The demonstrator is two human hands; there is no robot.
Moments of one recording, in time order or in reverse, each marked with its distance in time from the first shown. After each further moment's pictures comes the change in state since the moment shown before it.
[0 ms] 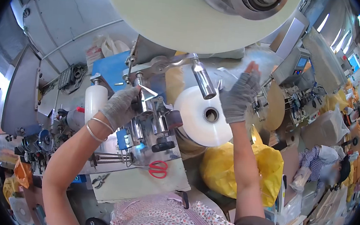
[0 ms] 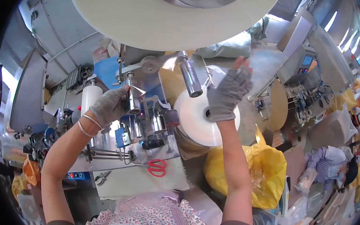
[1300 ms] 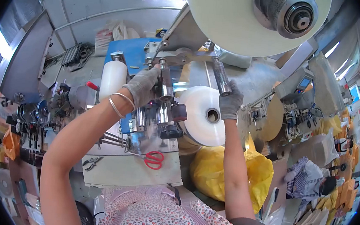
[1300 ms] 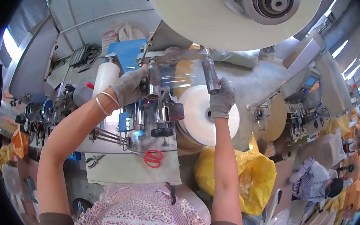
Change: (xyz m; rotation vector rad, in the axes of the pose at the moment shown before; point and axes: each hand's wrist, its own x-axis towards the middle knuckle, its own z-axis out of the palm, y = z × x) left_hand -0.011 0.001 0.015 -0.053 0.076 0.066; right_hand -0.041 0.004 0.070 0.366 -0.041 0.072
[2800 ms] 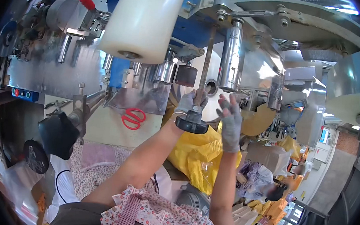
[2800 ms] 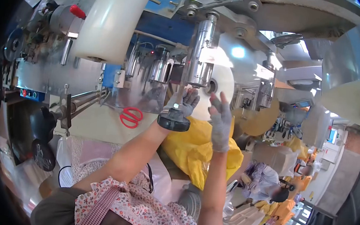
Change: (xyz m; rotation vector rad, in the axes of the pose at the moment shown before) left_hand 0.085 -0.275 0.018 -1.433 -0.007 -0.207; right_hand -0.091 -0.025 -0.028 0.639 -0.846 0.611
